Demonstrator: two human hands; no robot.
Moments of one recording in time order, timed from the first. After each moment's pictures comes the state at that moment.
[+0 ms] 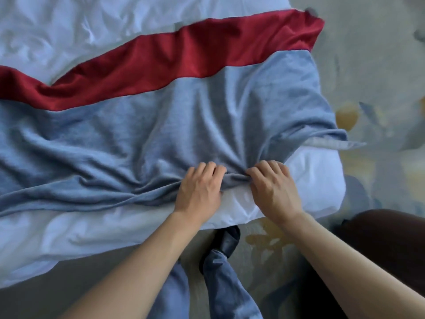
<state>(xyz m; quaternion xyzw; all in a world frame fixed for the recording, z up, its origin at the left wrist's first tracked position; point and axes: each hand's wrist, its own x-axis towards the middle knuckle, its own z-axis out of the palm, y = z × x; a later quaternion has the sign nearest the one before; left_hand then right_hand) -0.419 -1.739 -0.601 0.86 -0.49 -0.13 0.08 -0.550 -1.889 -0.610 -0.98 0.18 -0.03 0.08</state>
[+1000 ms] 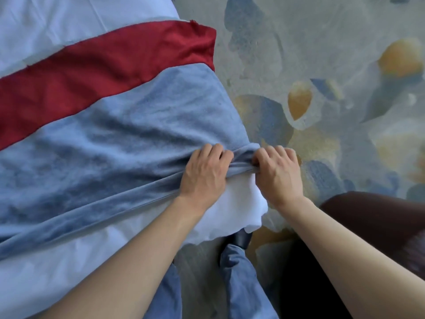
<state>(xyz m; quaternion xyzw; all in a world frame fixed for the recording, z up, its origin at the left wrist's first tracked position) -0.521 -1.994 -0.624 0.80 -0.59 -0.10 0.05 -0.666 -2.103 -0.641 -0.93 0.34 -0.06 0.08</state>
